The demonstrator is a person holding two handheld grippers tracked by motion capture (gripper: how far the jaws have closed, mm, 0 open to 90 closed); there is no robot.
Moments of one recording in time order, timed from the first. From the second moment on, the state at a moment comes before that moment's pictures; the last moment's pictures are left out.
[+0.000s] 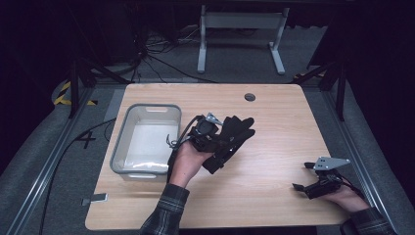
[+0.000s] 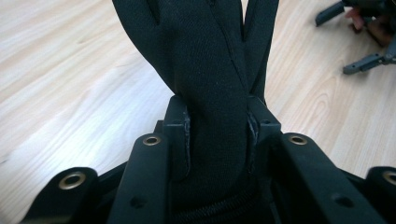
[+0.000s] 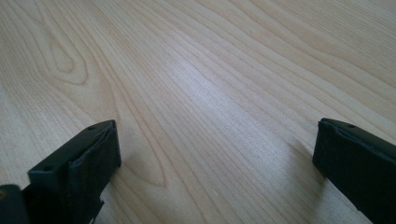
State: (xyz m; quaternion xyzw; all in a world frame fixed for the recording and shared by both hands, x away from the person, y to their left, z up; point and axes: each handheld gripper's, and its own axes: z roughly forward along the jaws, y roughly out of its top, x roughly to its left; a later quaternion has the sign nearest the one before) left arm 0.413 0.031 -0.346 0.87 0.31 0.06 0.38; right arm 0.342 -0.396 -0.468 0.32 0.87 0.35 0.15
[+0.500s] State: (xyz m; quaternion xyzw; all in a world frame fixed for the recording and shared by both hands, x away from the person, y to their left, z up) left arm 0.412 0.103 -0.334 0.83 0.38 0.10 0.38; right arm 0.342 -0.396 -0.469 0.32 0.87 0.35 0.15
